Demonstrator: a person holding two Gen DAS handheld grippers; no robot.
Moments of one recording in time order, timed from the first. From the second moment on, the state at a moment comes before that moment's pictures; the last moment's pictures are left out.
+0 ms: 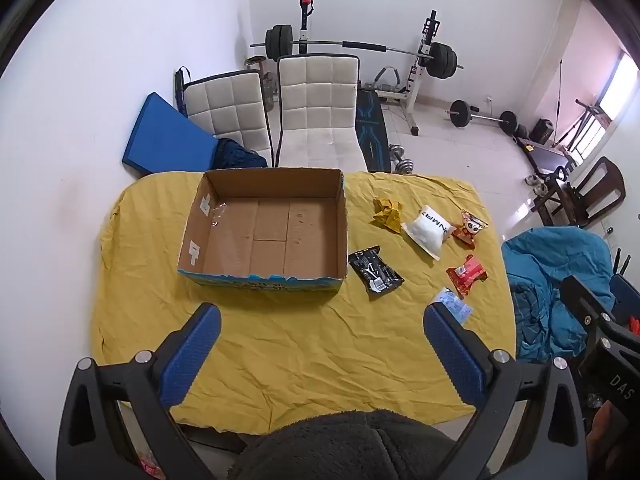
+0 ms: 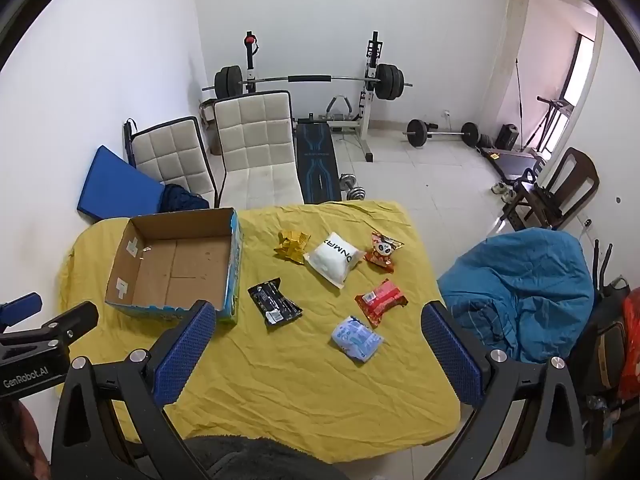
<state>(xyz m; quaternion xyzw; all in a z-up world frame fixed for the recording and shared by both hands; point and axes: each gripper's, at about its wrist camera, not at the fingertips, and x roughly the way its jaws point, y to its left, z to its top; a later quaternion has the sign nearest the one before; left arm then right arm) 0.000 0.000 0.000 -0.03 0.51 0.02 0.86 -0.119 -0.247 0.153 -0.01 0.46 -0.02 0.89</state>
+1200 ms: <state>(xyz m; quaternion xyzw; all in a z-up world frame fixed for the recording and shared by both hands) -0.017 0.006 -0.014 -0.04 0.52 0.03 0.85 -0.131 -0.243 0.145 -0.03 0.45 -0.02 0.89</state>
